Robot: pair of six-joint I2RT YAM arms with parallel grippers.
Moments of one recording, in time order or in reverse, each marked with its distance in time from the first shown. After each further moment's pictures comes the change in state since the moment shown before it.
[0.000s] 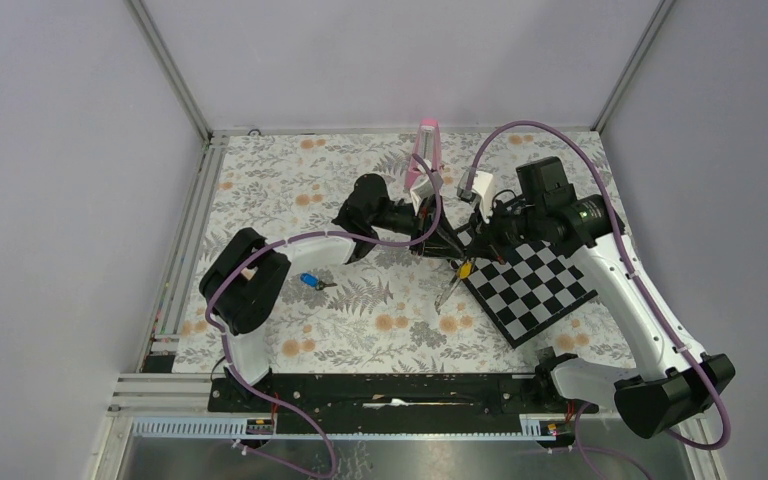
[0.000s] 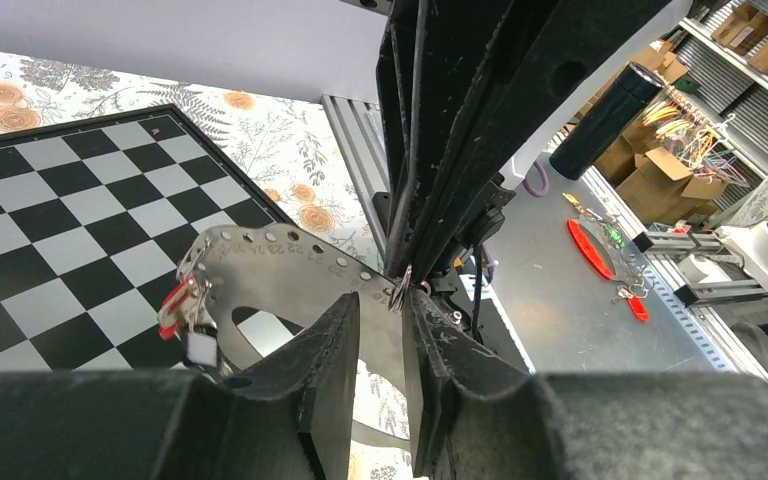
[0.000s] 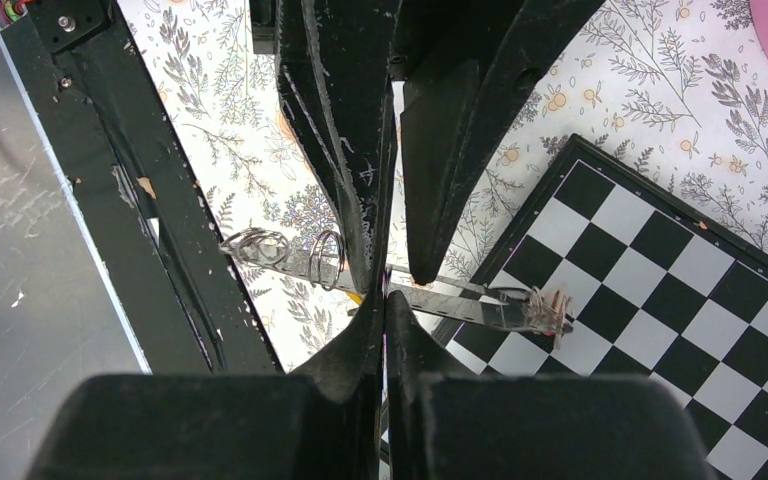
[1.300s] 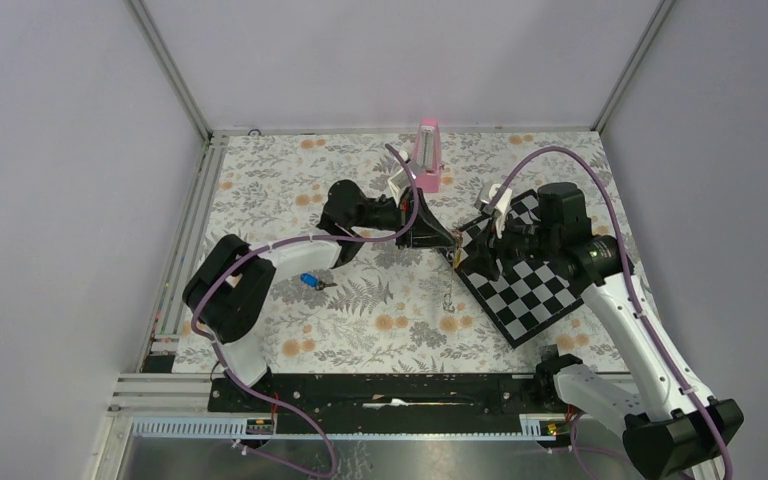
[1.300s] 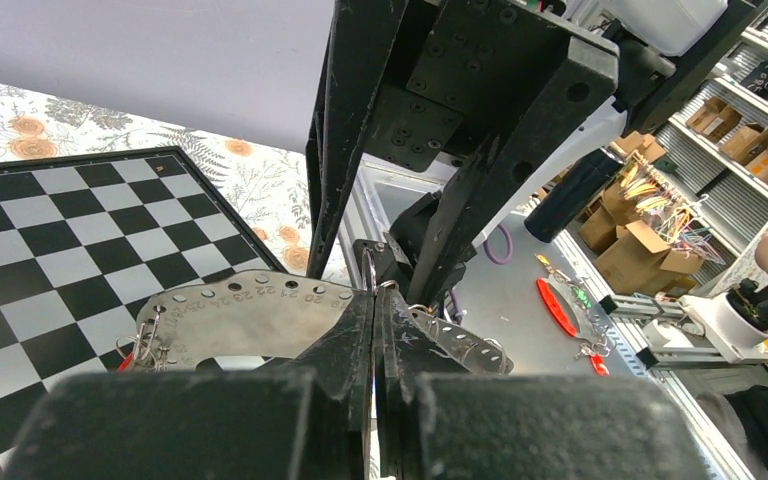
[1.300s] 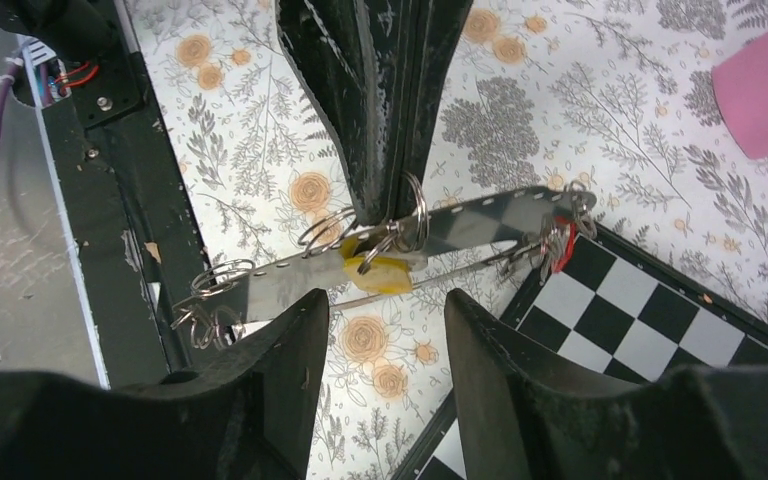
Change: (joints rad) left arm 0.040 -0.090 -0.101 0.222 -0.063 -0.252; right arm -0.076 -0.213 -0.290 0.319 -0.152 0.081
